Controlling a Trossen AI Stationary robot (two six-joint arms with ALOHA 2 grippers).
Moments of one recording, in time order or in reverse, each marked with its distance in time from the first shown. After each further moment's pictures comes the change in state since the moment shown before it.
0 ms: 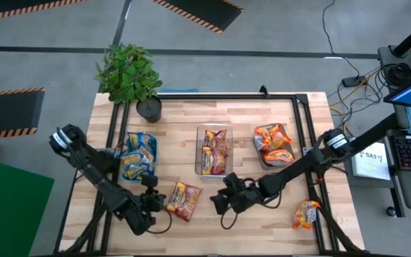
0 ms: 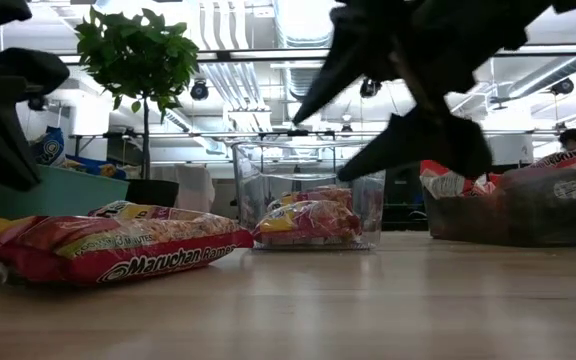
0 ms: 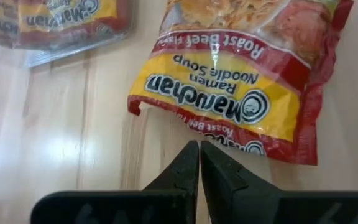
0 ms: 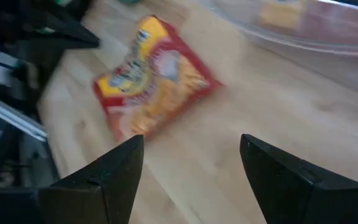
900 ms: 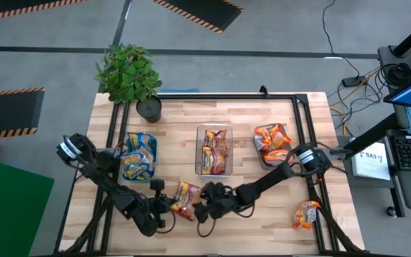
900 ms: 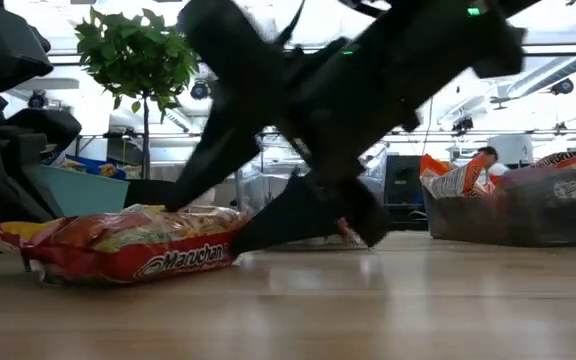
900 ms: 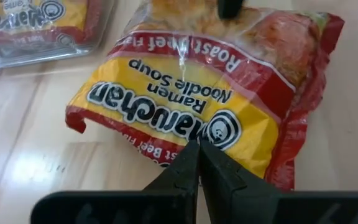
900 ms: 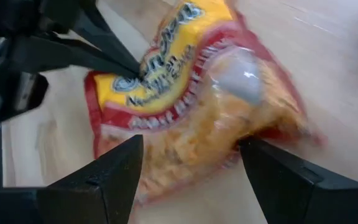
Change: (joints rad) left arm 0.030 0.155 -0.127 0.501 -0.054 0.021; right arm -0.042 0.355 0.276 0.114 0.004 -0.235
